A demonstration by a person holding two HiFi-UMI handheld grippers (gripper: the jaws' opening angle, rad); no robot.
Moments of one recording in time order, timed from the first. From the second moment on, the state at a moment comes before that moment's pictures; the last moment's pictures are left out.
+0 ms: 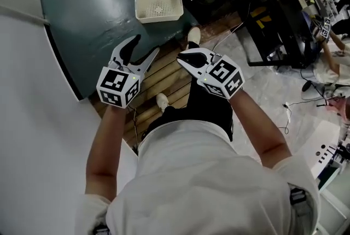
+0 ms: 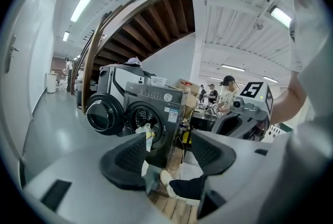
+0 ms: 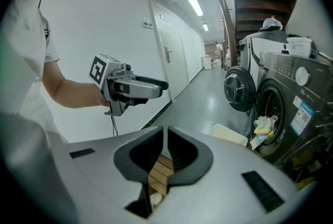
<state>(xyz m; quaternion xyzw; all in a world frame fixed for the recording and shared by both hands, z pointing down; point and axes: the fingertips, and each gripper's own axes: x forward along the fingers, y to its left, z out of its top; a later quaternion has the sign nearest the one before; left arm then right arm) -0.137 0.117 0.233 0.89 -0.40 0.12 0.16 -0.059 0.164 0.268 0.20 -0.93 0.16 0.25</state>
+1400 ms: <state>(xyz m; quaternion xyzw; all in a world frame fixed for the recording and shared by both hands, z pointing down) 0.038 -0.306 0.538 0.93 -0.26 0.22 0.15 -0.028 -0.186 0.592 0.22 -0.91 0.25 0.25</state>
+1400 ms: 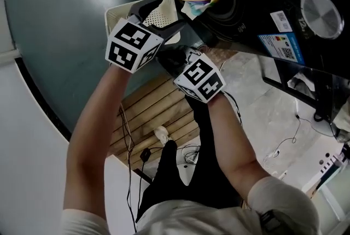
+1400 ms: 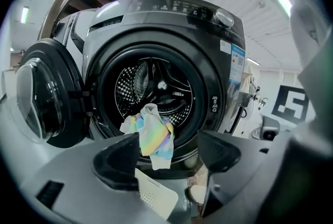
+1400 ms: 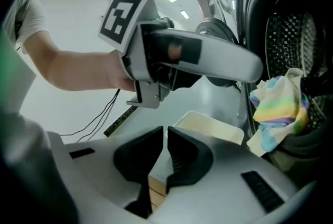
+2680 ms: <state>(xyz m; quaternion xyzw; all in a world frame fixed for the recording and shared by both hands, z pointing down) 0.166 -0.451 0.683 0.90 -0.22 0.36 0.10 0.031 -0.245 0.635 0.21 -0.89 0.28 0.29</state>
